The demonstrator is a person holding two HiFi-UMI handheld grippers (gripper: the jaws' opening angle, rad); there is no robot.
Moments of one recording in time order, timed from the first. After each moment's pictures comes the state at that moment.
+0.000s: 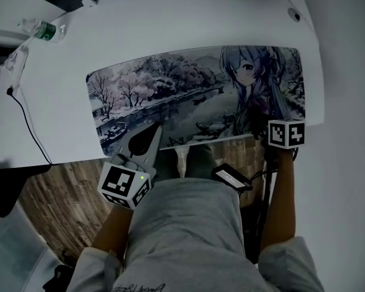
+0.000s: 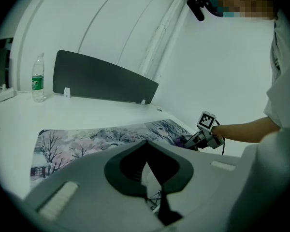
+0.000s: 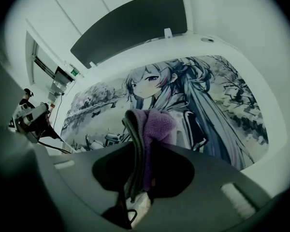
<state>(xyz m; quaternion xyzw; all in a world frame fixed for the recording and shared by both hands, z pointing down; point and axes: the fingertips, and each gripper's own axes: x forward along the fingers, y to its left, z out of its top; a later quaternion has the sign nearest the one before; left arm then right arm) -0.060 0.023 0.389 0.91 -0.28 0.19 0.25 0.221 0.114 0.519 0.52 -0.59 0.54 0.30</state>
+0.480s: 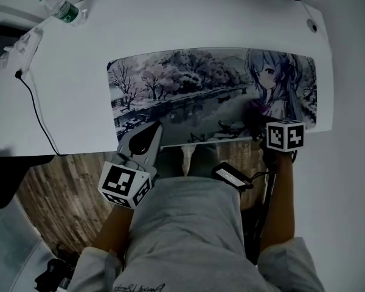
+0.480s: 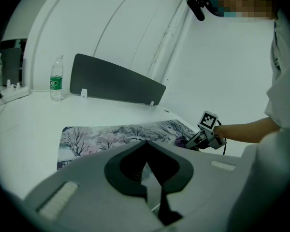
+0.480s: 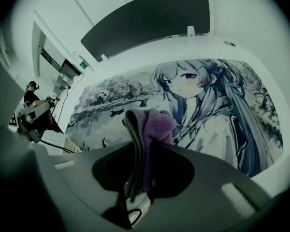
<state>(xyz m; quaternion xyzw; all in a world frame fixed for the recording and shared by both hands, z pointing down) -0.133 0.018 0.392 0.90 -0.31 0.19 0.26 0.143 0.093 0.519 0.49 -0.61 0.53 0.32</state>
